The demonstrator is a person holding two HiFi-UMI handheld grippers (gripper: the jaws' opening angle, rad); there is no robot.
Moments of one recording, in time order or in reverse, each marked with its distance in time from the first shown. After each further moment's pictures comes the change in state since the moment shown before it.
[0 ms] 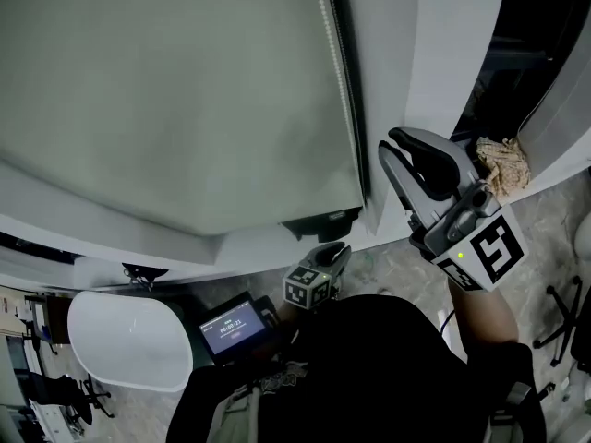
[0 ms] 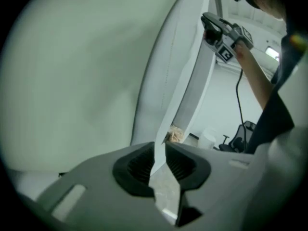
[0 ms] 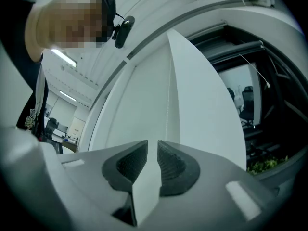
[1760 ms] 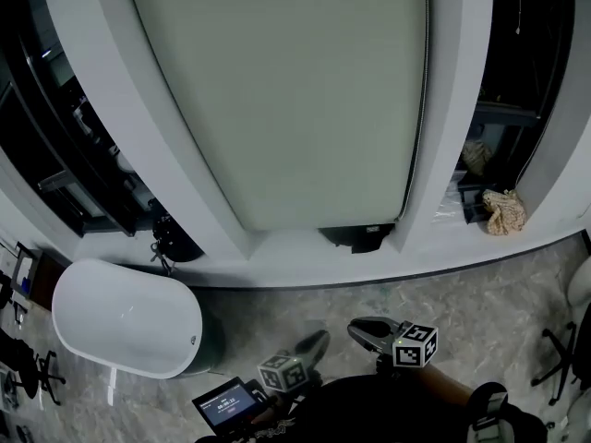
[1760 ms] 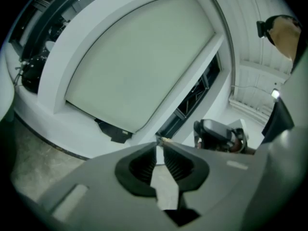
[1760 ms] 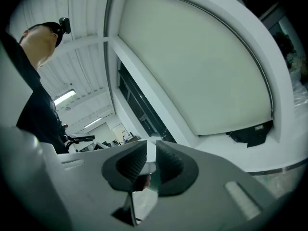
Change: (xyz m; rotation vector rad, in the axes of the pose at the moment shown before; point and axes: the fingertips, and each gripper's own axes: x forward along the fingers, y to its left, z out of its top) left arm -0.353 -0.110 -0.175 -0.373 -0.308 0.115; right arm -0.194 0.460 -0.207 0.732 0.508 0.354
